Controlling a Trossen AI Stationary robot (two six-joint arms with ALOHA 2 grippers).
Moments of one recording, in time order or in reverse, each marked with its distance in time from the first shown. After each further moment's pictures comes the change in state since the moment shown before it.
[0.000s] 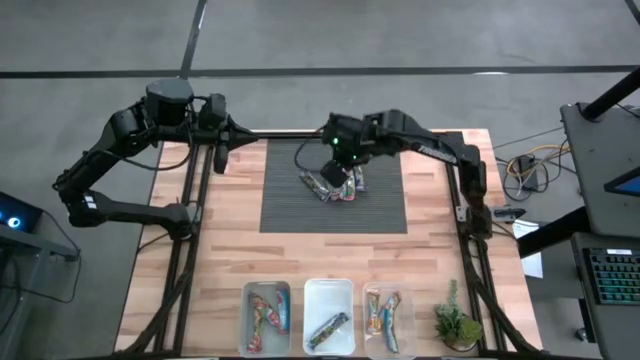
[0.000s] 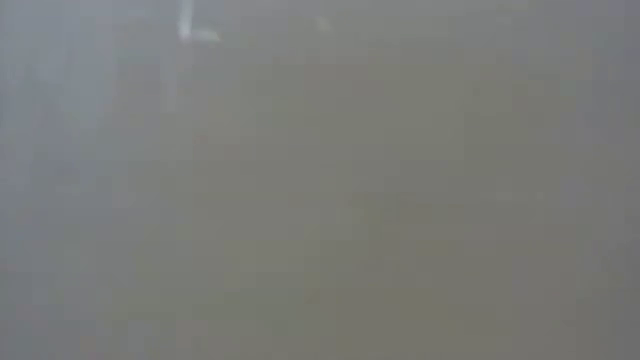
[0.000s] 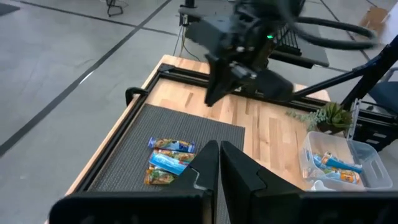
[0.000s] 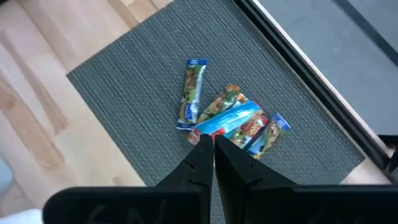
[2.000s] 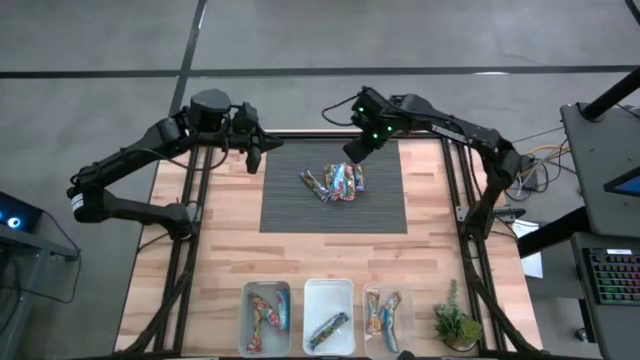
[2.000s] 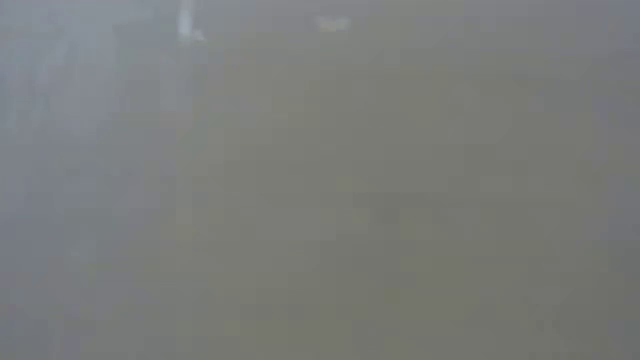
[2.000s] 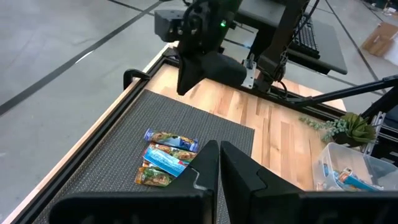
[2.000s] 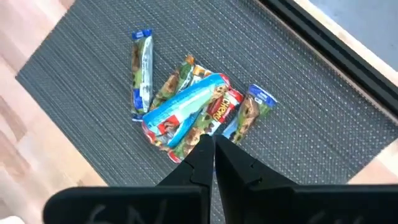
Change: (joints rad) left arm 0.000 0.064 -0.251 0.296 -0.015 -0.109; right arm -0.352 -0.233 -0.656 0.387 -0.314 -0.106
